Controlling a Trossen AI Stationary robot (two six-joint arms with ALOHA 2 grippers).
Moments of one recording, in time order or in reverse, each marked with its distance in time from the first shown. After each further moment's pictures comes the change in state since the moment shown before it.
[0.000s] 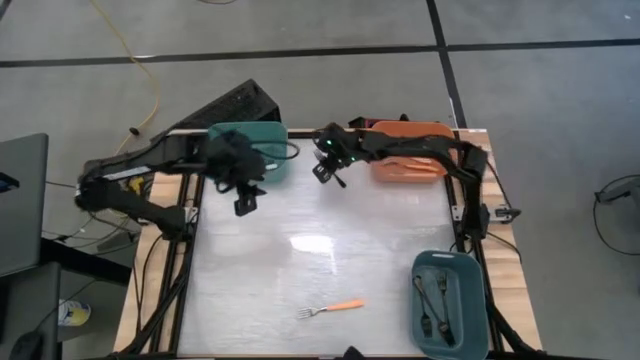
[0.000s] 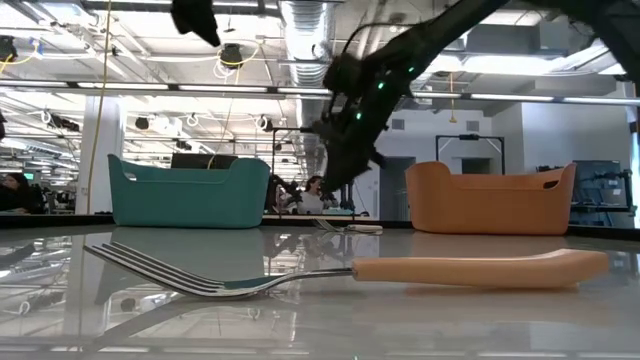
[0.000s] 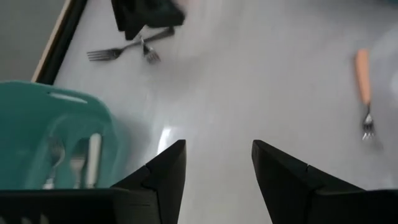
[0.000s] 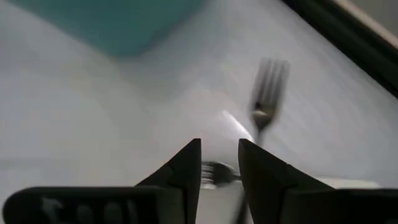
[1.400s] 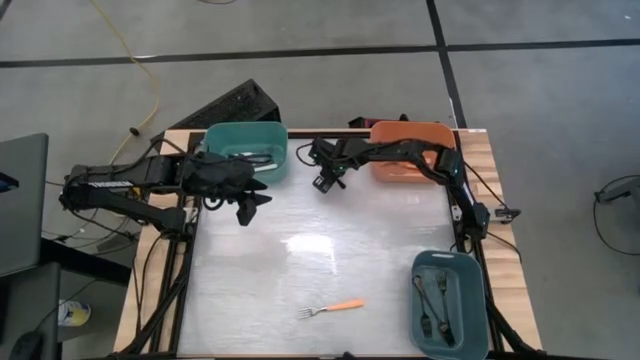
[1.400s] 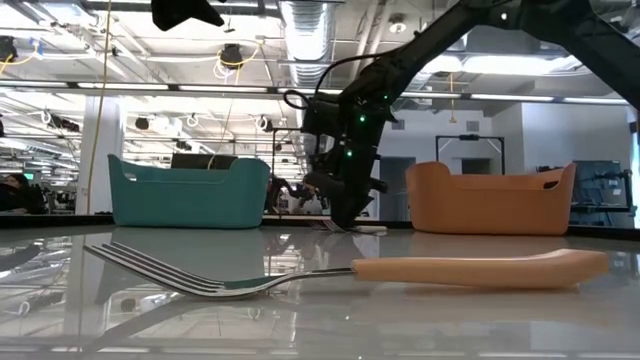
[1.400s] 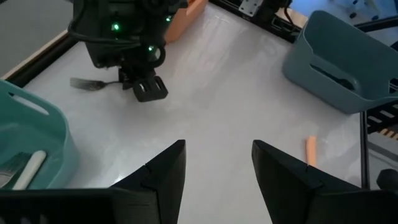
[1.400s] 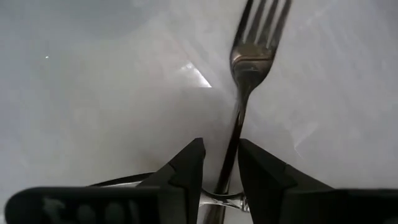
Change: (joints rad) left arm -0.173 -0.192 -0.244 0.348 -0.142 -0.370; right arm 0.043 0.225 0.136 -0.210 0.075 -0.060
